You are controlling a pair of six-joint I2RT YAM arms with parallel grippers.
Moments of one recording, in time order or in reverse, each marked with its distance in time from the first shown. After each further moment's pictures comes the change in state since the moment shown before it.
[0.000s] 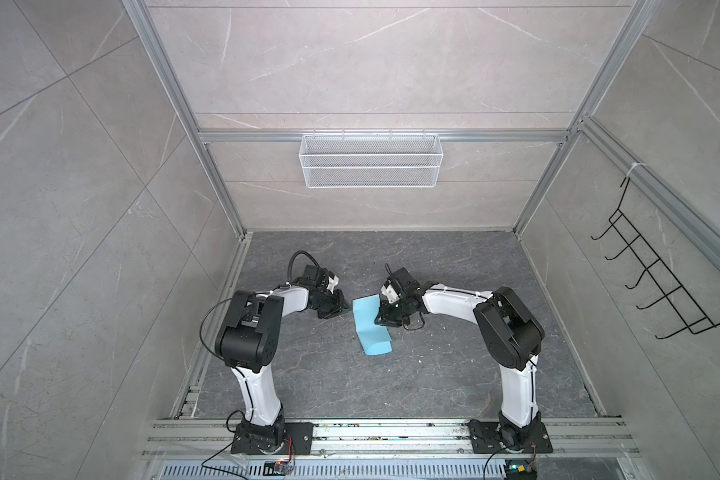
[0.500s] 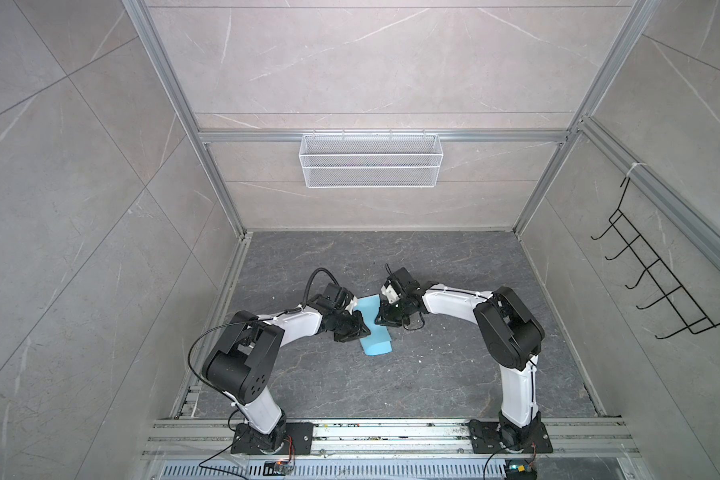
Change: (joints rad) left arm -0.245 -0.182 -0.203 0.016 -0.034 -0.226; right arm 0.000 -0.001 -0.001 0.001 0.000 0.000
